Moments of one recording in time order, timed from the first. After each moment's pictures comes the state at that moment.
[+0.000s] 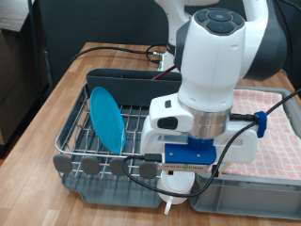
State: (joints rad) arm 0.16 0.67 -0.16 -1.48 0.08 2.15 0.69
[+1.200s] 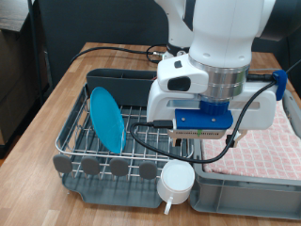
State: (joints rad) arm 0.18 0.59 -0.17 -1.39 0.05 2.01 0.68
